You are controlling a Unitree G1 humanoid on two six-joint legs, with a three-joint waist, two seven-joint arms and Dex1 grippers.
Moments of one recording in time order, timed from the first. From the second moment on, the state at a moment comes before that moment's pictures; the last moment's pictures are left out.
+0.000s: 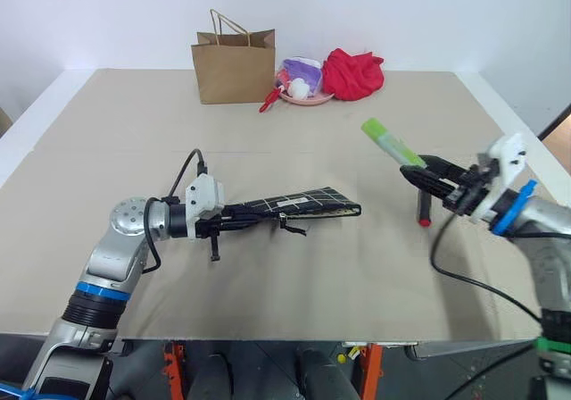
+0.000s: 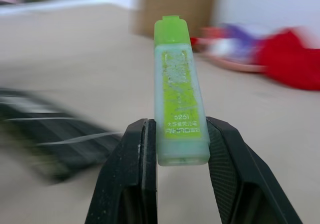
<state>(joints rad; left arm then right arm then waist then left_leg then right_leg) -0.47 0.55 -0.11 0.02 -0.36 0.09 -1.19 -0.33 -0.86 -0.32 -0.14 0.67 0.57 1.00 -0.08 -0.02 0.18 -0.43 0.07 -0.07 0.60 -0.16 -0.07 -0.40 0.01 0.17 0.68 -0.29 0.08</state>
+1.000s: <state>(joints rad) -0.47 0.52 -0.12 -0.01 -0.35 0.09 -1.16 -0.27 -1.00 -0.16 -0.25 0.73 0.77 1.20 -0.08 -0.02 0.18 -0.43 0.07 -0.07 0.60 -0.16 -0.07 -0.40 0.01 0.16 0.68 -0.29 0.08</state>
